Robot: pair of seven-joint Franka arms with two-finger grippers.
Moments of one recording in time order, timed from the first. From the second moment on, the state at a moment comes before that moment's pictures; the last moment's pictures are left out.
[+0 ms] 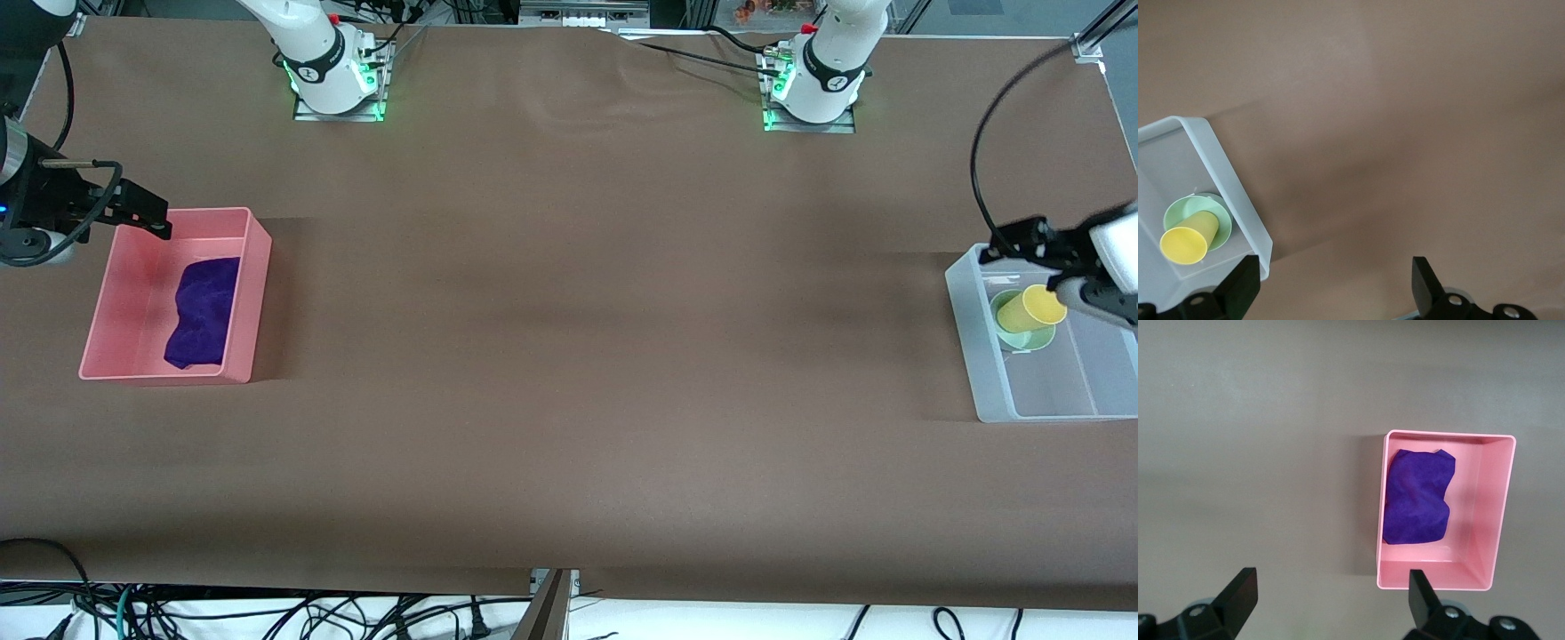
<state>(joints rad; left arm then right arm) 0.67 0.25 -0.74 -1.39 0.12 1.42 0.28 0.01 0.12 0.04 -1.46 -0.04 1.52 -0.02</state>
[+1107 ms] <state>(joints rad) 0.04 -0.06 -0.10 -1.79 0.02 1.69 0.18 0.00 0.12 0.04 -1.46 -0.04 1.52 -0.02</state>
